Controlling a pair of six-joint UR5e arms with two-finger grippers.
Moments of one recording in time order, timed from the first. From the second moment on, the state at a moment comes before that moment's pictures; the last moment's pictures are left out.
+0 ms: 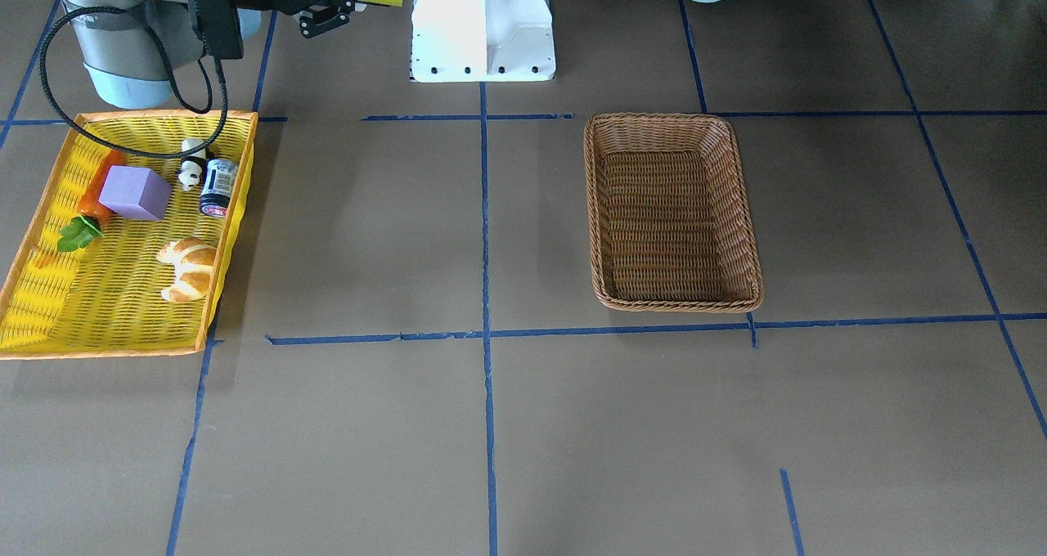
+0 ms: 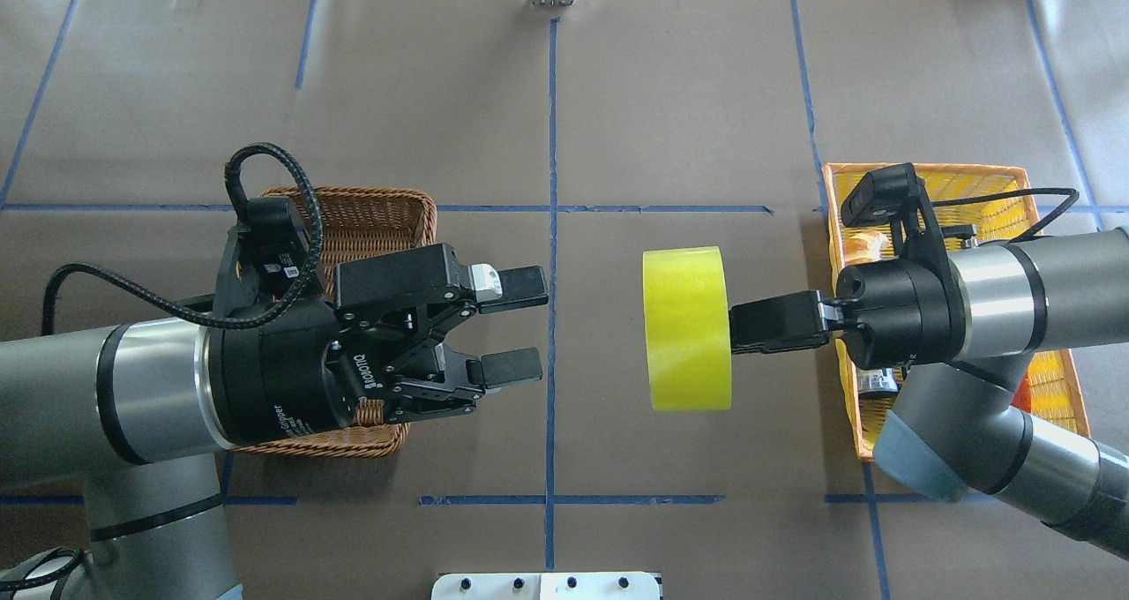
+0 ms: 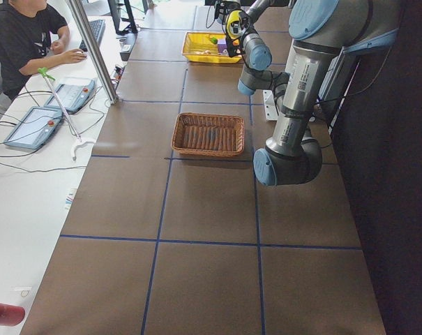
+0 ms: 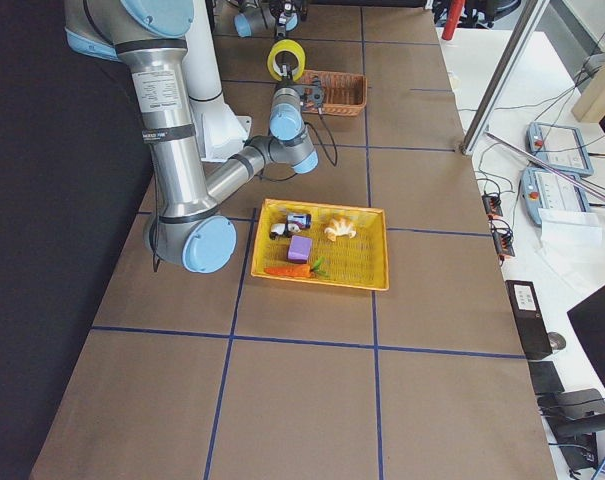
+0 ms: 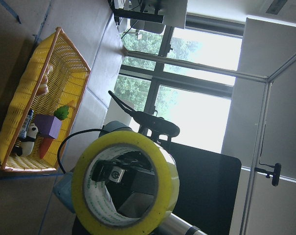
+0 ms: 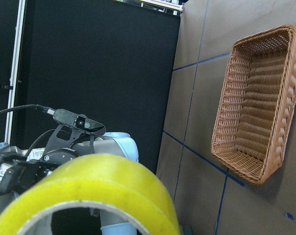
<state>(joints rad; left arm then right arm) -0.36 -1.98 -2.07 -2.92 -1.63 -2.03 0.60 -1.33 1.87 0.15 2.10 1.78</state>
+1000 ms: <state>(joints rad) -0.30 -2.03 -2.05 -2.92 -1.54 -2.03 0.45 -1.31 1.89 0.14 1.97 1.78</state>
